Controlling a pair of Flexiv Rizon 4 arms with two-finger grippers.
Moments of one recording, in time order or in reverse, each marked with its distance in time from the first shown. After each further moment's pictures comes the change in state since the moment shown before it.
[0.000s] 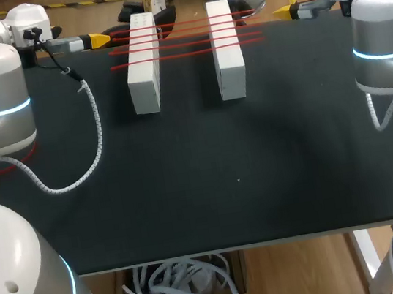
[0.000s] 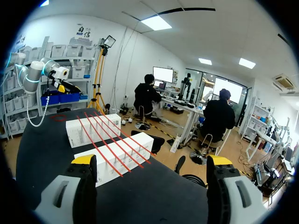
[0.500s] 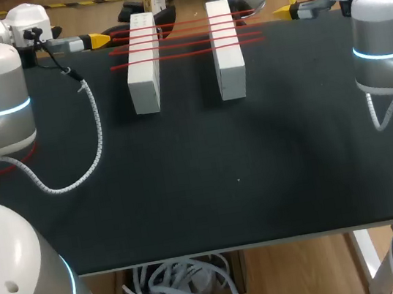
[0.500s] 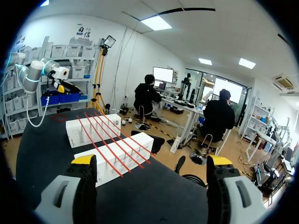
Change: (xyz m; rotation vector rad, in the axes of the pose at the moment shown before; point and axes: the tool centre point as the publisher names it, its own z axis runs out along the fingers) left arm 0.008 -0.002 0.003 0.003 0.030 0.041; right arm 0.000 0.000 0.000 0.000 0.000 0.000
